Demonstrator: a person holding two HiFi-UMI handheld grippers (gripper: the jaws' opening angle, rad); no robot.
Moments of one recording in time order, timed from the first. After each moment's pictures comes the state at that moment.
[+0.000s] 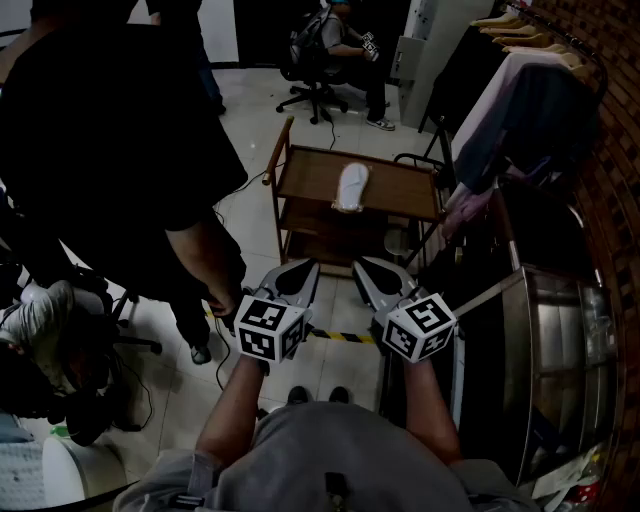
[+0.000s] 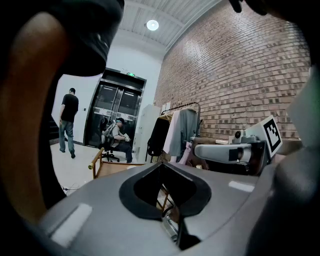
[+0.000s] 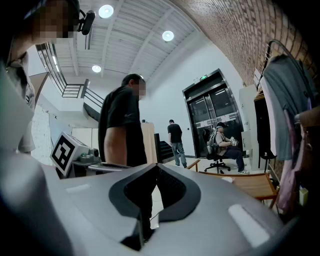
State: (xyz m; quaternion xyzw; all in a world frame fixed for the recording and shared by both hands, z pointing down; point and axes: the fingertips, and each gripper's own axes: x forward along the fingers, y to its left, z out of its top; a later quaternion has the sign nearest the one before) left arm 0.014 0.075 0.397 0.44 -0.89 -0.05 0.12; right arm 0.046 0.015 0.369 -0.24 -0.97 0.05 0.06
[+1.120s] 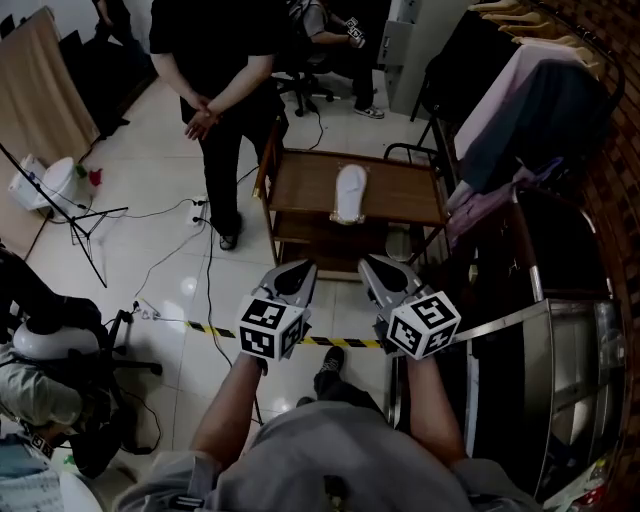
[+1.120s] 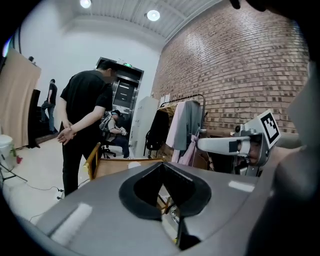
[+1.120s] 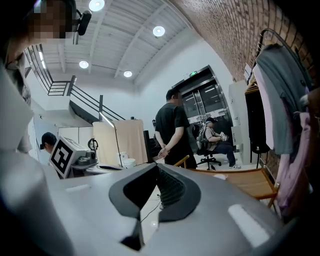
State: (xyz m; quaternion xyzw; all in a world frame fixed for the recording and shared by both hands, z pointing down) left arm -0.096 0.061 0.443 0.47 -0.87 -0.03 0.15; right arm -0.057 -0.015 0.405 -0.19 -0.98 0.07 0.09
